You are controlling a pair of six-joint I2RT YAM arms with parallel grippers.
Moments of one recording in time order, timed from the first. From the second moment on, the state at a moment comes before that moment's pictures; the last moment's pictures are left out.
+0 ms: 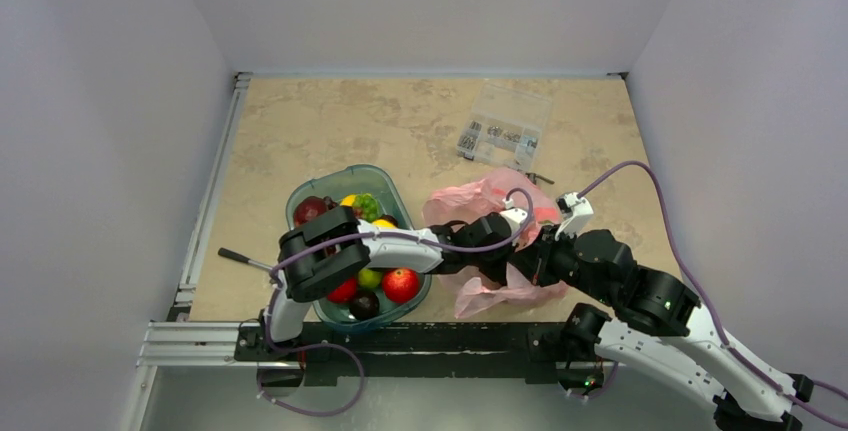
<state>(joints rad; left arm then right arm) -1.19 2.01 1.22 0.11 0.11 -0.58 0.93 0.42 0.74 -0.83 0.19 0.74</state>
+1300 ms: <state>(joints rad) -0.94 0.94 0.87 -0.53 -0.41 -0.41 0.93 0.48 0.74 -0.82 0.19 0.74</state>
